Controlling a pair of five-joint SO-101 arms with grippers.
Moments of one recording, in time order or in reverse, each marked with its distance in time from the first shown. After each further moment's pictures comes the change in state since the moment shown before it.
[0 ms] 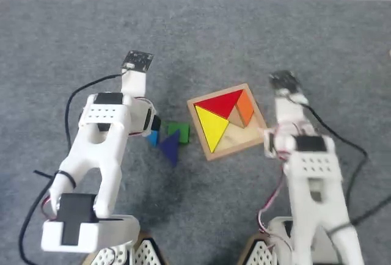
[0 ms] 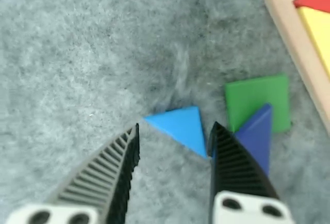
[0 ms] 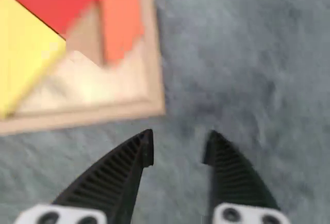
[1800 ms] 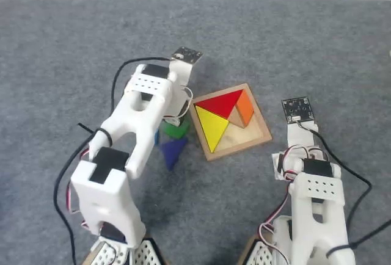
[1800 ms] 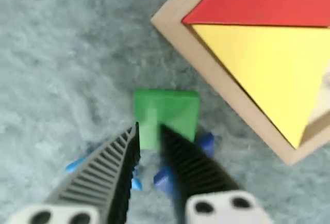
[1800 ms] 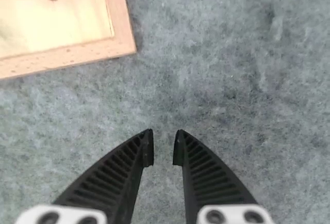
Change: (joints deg) left arm 13.3 25.7 -28.7 15.5 3.1; right arm 6.5 -7.6 14.3 -2.7 3.3
